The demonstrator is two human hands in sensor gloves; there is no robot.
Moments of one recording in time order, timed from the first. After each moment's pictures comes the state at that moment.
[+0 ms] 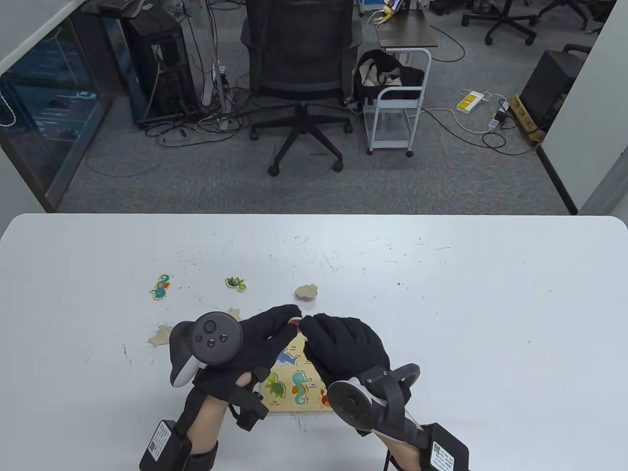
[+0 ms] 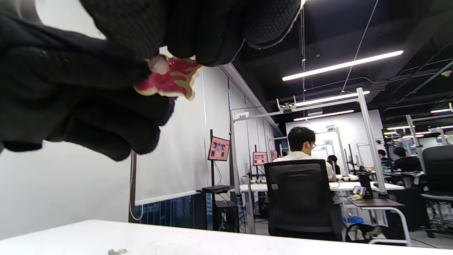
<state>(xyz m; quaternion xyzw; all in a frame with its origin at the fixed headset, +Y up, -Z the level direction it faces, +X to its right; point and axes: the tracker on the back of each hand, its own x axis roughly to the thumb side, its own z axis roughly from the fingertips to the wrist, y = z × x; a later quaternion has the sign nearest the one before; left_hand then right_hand) -0.164 -0.626 -0.313 0.02 -0.20 0.35 0.91 0.053 -0.615 -0.251 0.19 -0.24 0.95 0.11</state>
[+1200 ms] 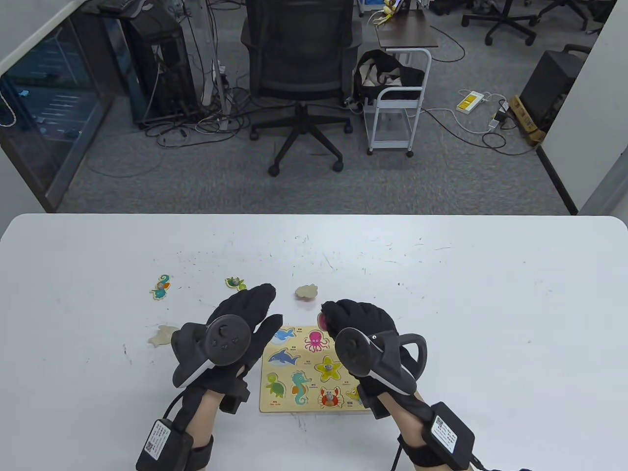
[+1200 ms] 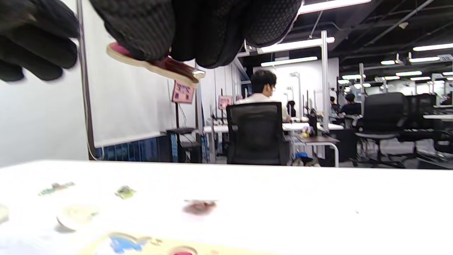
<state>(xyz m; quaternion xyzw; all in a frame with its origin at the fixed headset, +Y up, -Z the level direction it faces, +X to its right) -0.177 -0.633 -0.321 0.11 -0.11 0.14 0.98 0.075 -0.644 -0.320 0.11 -0.10 0.99 0.05</state>
